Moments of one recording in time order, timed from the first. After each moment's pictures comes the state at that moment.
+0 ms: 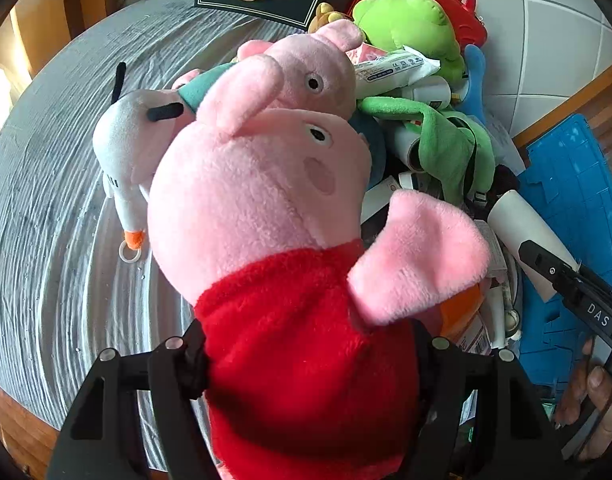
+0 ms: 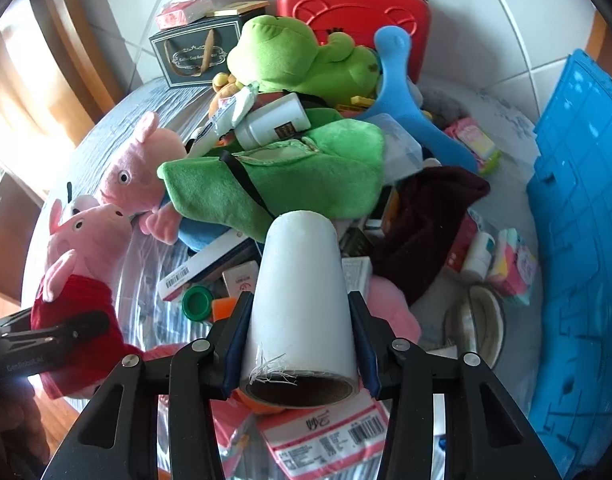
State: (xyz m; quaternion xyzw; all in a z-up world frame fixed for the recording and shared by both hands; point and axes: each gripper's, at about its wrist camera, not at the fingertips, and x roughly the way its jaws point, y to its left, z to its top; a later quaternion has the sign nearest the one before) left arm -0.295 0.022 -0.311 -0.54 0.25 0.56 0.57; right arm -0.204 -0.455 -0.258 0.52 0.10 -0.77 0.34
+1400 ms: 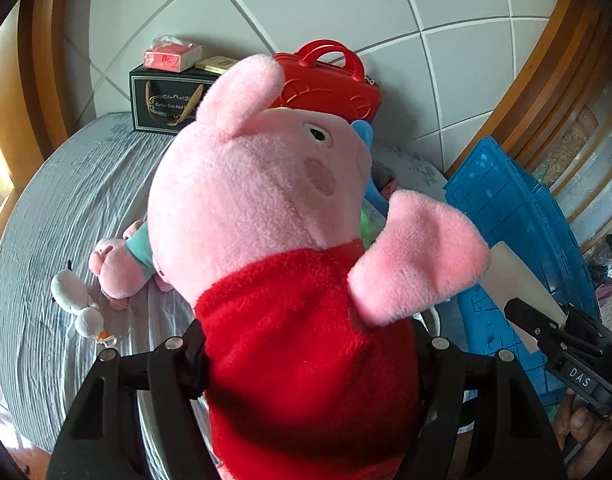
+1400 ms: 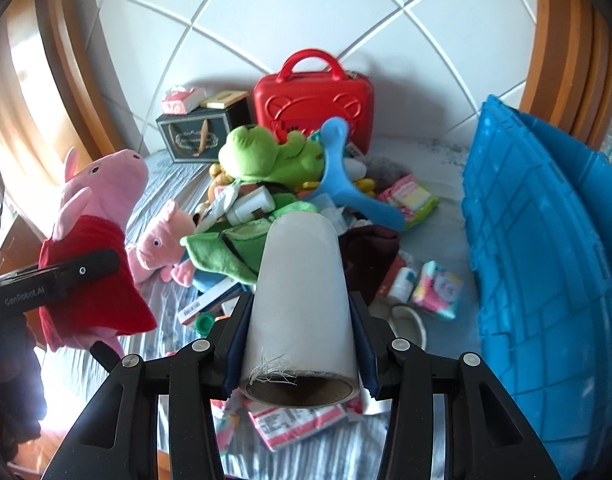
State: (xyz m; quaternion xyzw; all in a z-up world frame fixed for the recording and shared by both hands) left arm -0.243 0.052 -0.153 -0.41 0.22 0.57 0.68; right arm -0.193 -0.345 -0.139 0.44 0.04 -0.84 0.32
